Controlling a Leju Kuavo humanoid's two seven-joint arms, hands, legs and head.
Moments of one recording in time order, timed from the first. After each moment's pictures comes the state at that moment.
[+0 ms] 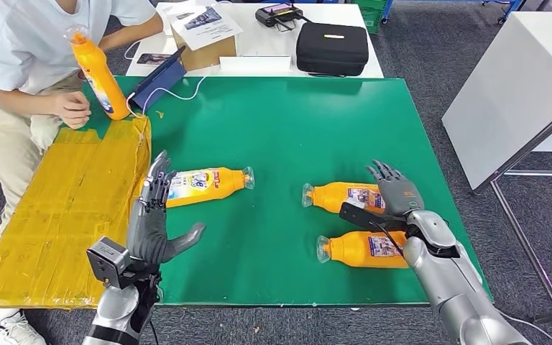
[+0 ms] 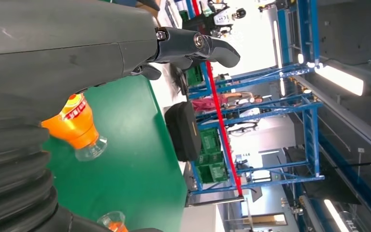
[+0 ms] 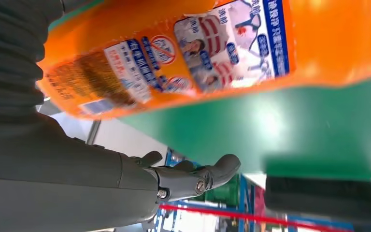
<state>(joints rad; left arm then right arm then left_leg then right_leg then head) -0.10 -0.13 -0.19 -1.49 -0.18 0.01 -0.55 -0.46 -0.23 0.27 -0.90 1.03 -0.10 -0.08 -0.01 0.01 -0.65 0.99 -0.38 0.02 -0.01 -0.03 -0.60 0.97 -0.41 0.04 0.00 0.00</state>
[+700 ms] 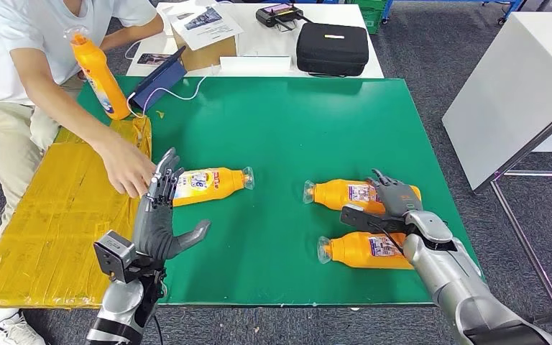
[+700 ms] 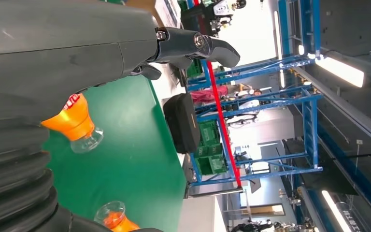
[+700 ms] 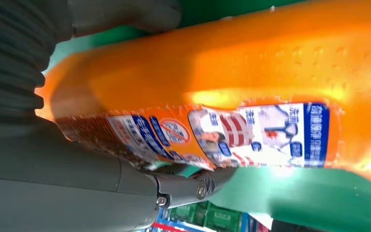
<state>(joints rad) -0.13 -0.13 -0.21 -1.44 -0.16 -0.01 -0.55 -0.56 -0.22 0.32 -0.65 1.05 -0.09 -0.10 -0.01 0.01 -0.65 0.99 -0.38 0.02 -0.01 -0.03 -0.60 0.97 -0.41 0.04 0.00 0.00</state>
